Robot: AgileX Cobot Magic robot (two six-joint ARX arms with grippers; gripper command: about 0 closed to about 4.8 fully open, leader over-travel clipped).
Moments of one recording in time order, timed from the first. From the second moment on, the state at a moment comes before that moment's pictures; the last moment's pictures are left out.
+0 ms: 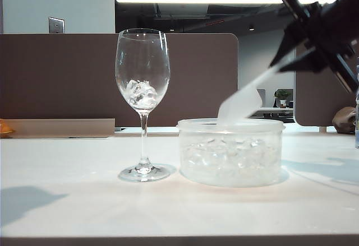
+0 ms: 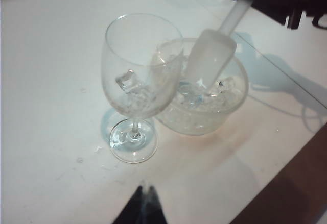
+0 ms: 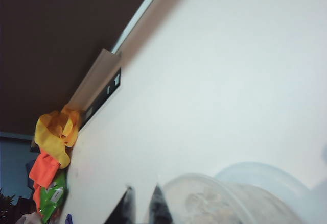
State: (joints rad) left arm -0.64 0.67 0.77 -0.57 0.09 -0.08; right arm 0.27 1.29 0.66 0.29 -0.23 1.00
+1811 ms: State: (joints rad) left arm -0.64 0.67 0.77 -0.57 0.09 -0.08; right arm 0.07 1.09 0.56 0.15 -0.26 0.31
